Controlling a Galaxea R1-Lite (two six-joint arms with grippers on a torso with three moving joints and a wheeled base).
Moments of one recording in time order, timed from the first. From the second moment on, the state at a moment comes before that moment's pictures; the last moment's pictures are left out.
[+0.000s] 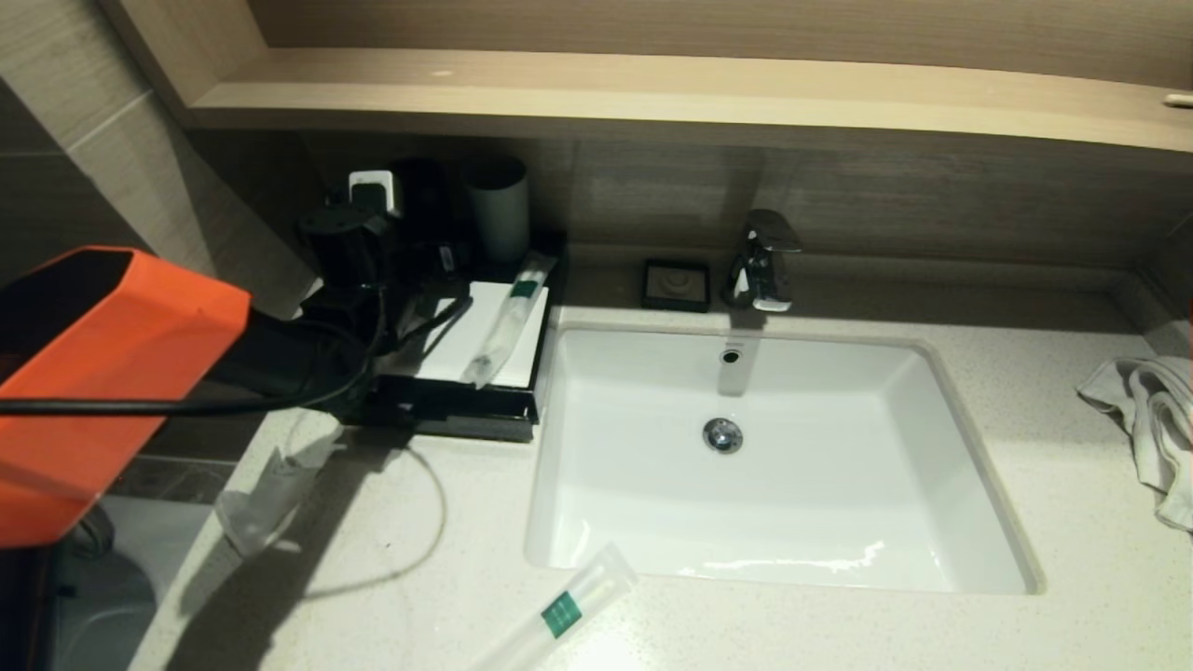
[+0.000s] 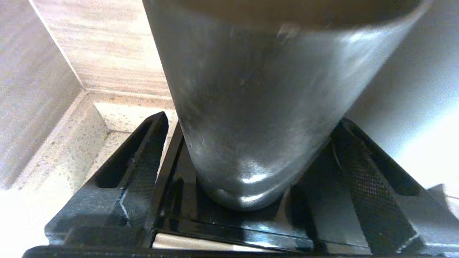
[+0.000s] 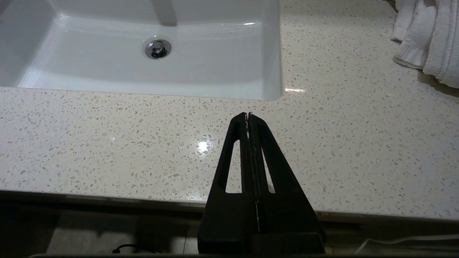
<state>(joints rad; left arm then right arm) -0.24 2.17 -1.42 -0.98 0.23 0.01 0.00 0.00 0.00 0.00 0.00 0.00</state>
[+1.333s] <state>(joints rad) -0.25 1.98 -1.18 -0.98 0.23 0.01 0.00 0.00 0.00 0.00 0.00 0.00</state>
